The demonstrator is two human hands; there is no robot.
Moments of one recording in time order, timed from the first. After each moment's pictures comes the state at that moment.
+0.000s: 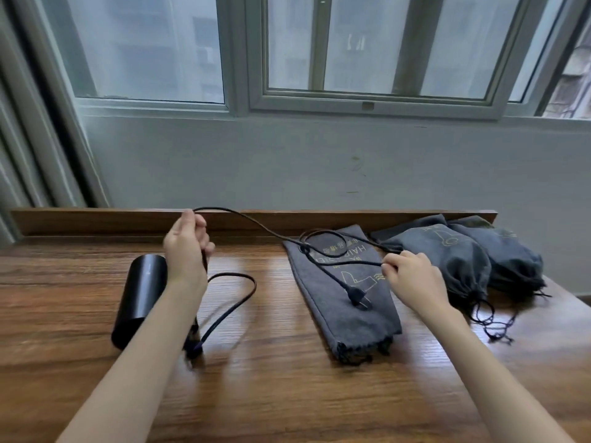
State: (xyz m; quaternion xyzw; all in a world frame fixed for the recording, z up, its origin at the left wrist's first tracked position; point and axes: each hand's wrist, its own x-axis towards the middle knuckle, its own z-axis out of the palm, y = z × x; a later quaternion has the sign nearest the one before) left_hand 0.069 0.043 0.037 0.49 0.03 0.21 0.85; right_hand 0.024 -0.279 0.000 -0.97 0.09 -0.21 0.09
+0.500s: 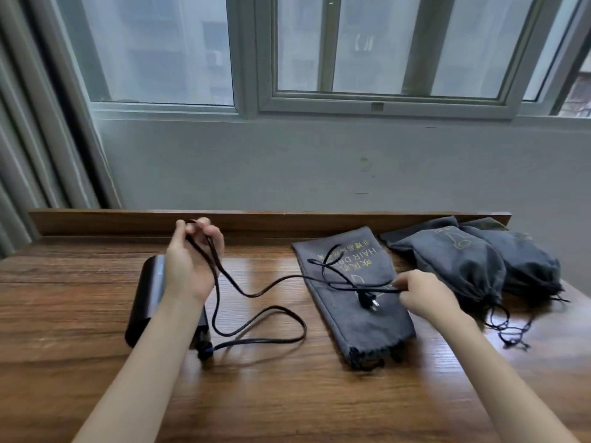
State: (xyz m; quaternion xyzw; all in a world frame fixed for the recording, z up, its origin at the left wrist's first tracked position) left_hand 0.051 0.056 0.040 0.19 -0.05 0.03 0.98; right_hand 0.019 -0.276 -0.001 -0.98 0.14 -0.04 0.13
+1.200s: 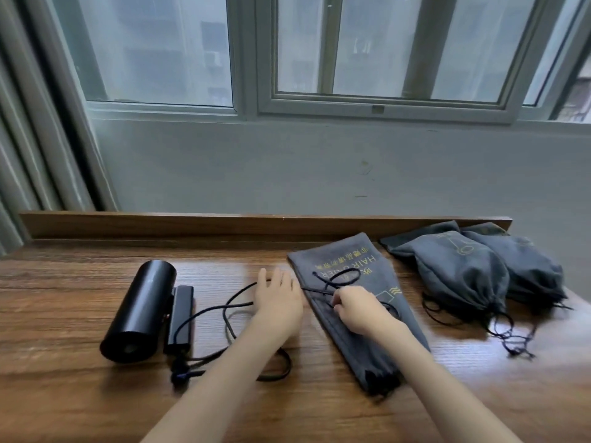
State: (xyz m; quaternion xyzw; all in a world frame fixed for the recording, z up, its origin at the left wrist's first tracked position) left_hand 0.050 -0.039 -0.015 0.98 -0.16 -0.01 -0.12; right_hand 0.040 -0.188 -0.015 -0.99 -0.01 0.06 0.13
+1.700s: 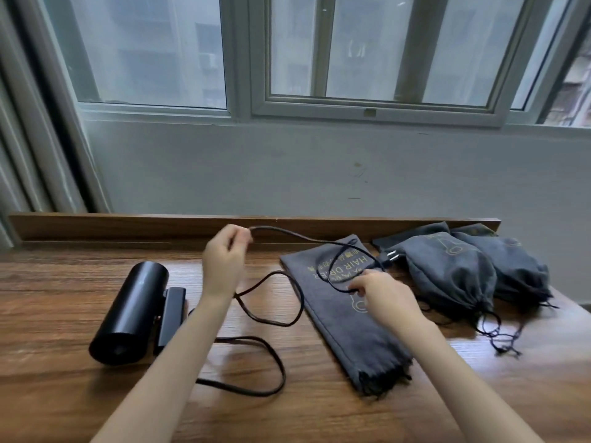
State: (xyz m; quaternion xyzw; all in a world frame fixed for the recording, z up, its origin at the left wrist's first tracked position) left_hand 0.060 0.011 0.026 0.75 -0.09 0.29 0.58; right_hand 0.020 -0.229 0.009 -0.99 -0.02 -0.06 0.07
